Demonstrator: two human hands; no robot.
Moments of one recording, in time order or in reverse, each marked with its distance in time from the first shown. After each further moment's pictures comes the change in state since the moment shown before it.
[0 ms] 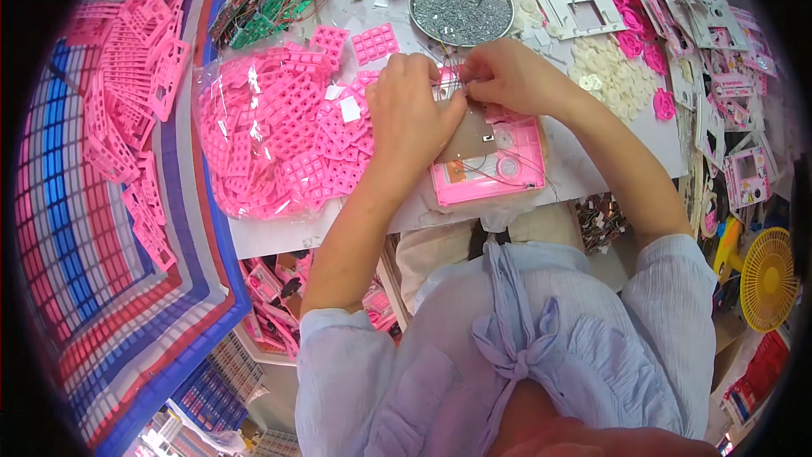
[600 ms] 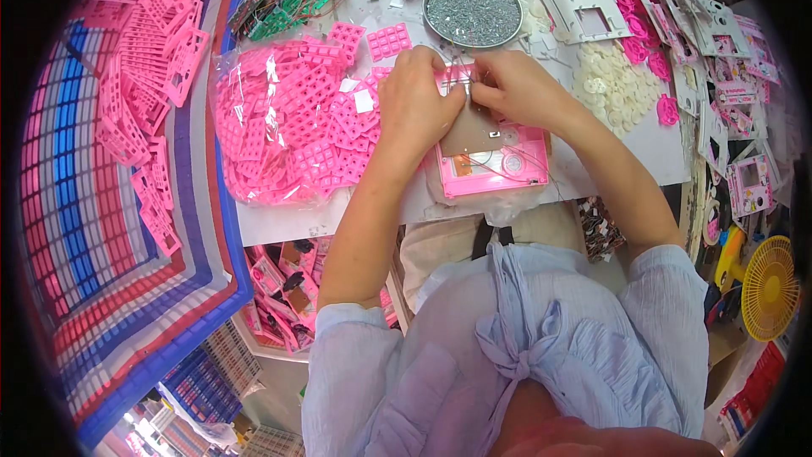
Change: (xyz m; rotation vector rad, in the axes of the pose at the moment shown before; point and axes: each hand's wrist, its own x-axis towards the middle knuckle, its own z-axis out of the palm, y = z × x) left_hand 0.006 -0.007 0.002 -0.021 -0.047 -0.096; right_hand -0.006 0.001 0.014 -0.028 0.116 -0.034
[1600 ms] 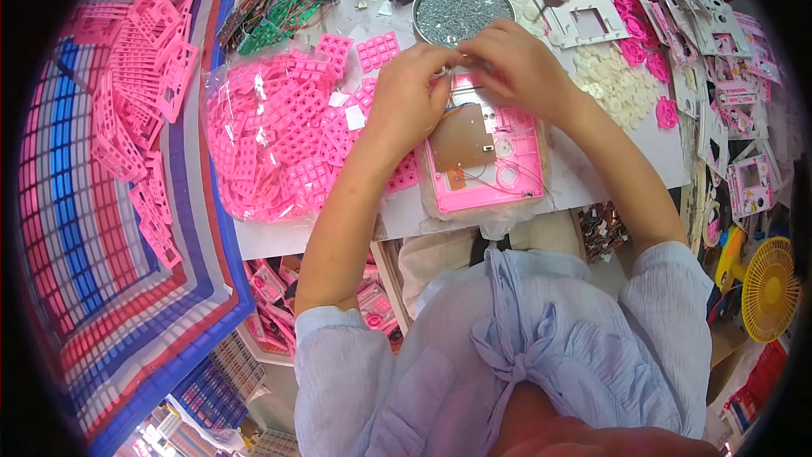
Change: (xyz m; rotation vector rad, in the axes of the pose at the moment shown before) left_hand 0.028 0.000 -0.012 -0.281 -0.155 0.232; right_hand 0.015 0.029 -0.019 -0.277 0.264 -0.522
